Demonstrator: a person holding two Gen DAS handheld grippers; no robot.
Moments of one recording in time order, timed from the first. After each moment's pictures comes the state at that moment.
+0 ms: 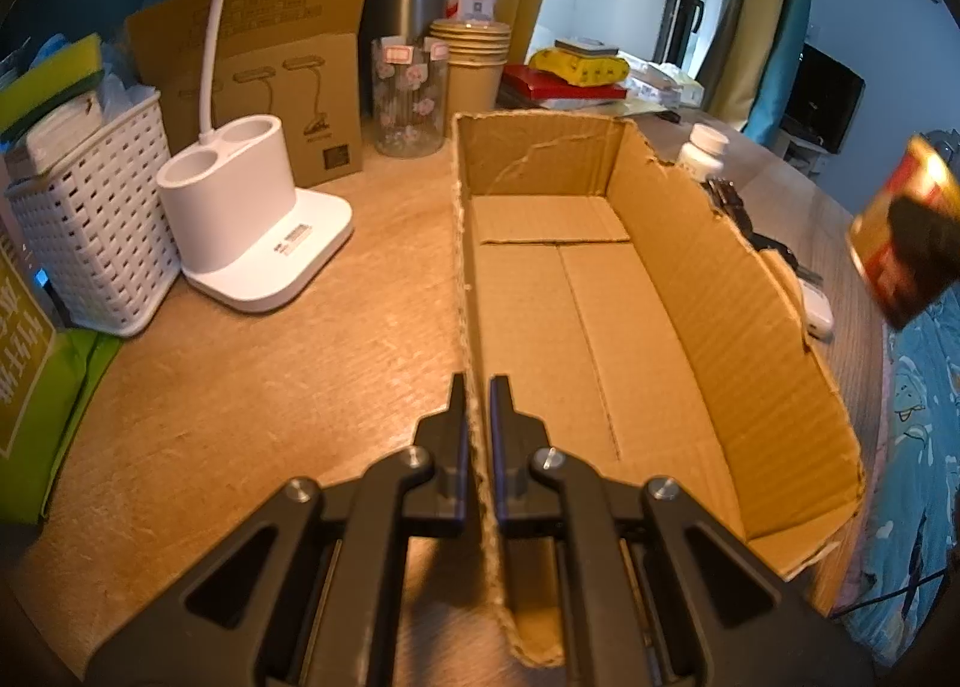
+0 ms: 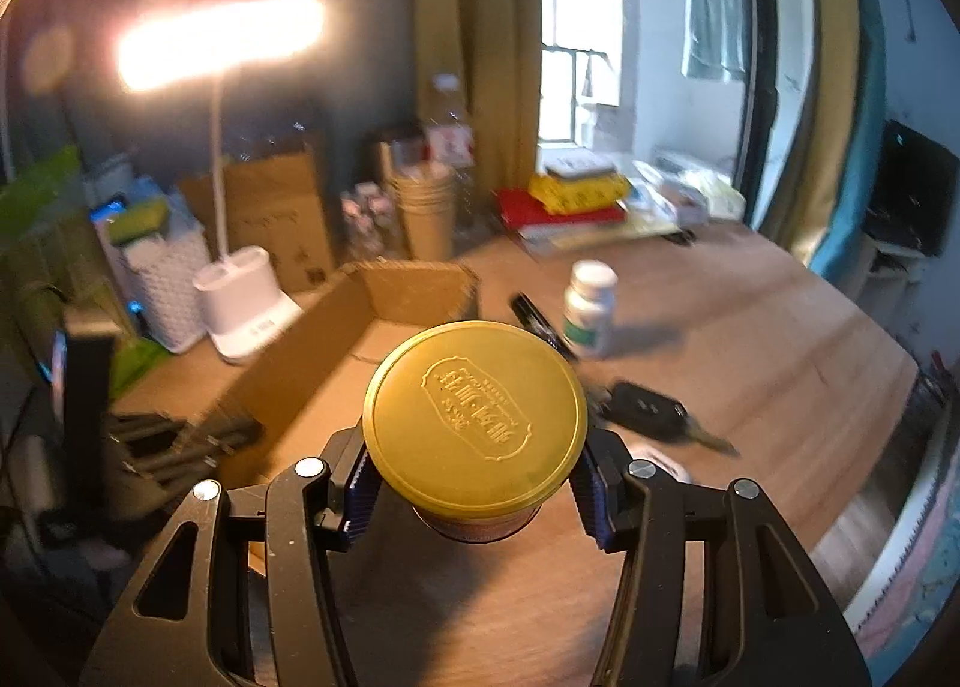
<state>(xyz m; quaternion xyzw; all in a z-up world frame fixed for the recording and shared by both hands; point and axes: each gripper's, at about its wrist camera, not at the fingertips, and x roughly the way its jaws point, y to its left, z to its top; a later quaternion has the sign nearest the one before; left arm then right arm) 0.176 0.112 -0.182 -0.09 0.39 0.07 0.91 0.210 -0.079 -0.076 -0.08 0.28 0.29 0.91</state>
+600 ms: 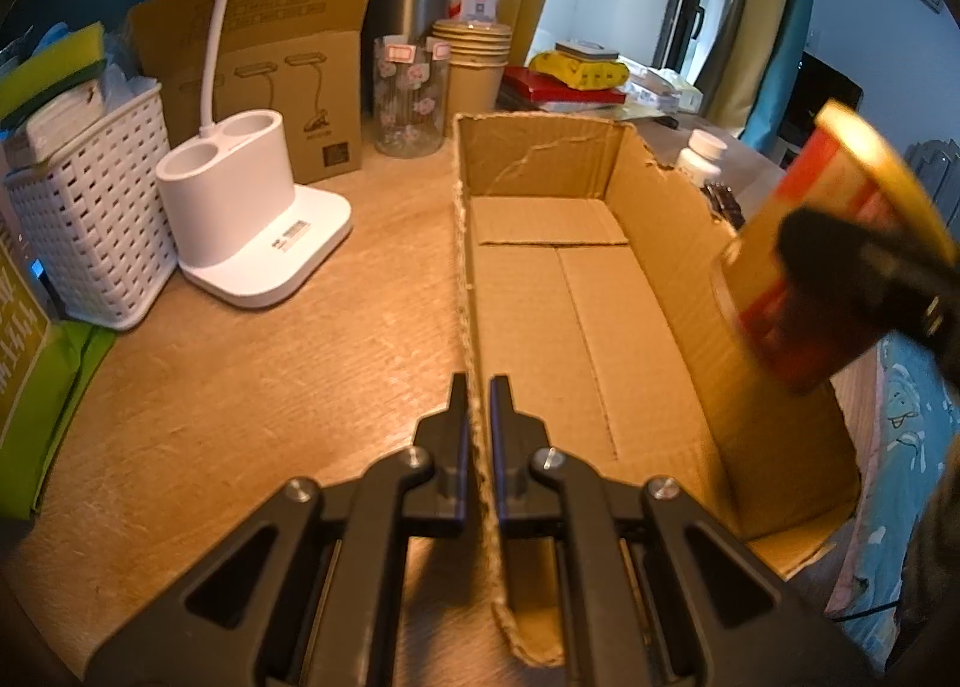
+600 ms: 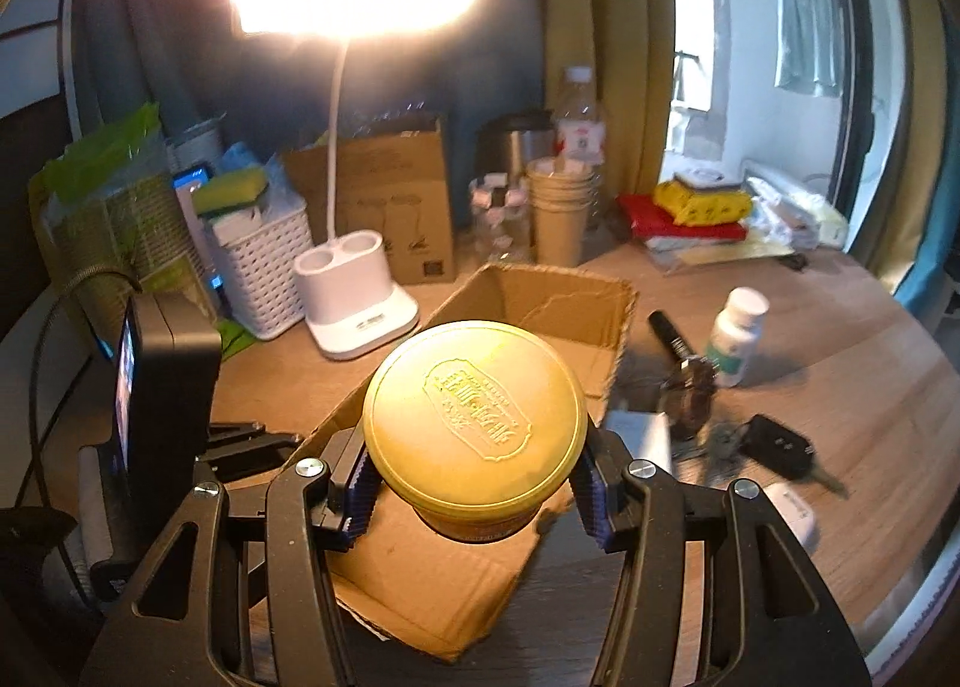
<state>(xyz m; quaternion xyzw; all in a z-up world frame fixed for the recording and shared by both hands) 0.173 0.115 -0.185 -0.10 0.39 0.07 0.91 0.202 -0.012 -0.094 -0.09 0.30 0.38 0.87</state>
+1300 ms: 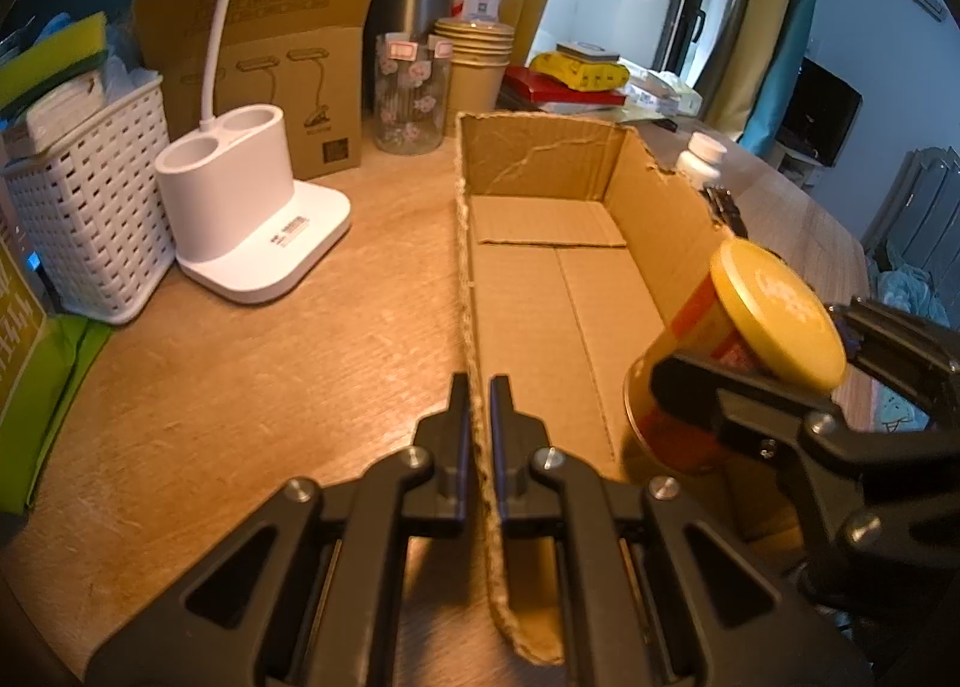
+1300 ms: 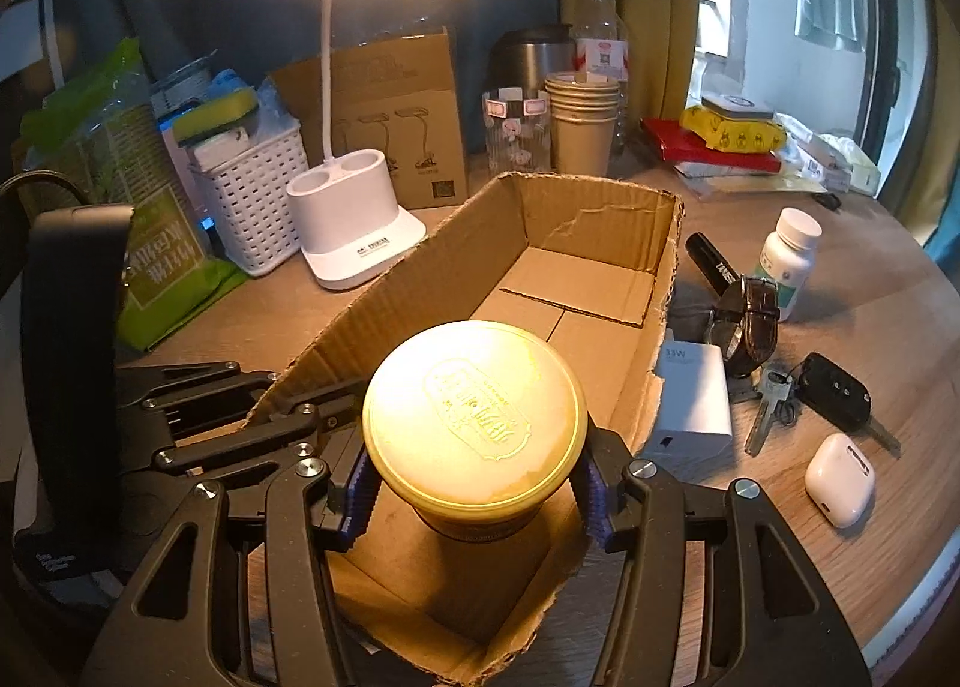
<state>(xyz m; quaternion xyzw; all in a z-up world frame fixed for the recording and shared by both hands) 0.173 0.117 -0.185 -0.11 0.39 0.06 0.91 0.213 0.003 -0.132 -0.11 0.36 0.38 0.85</state>
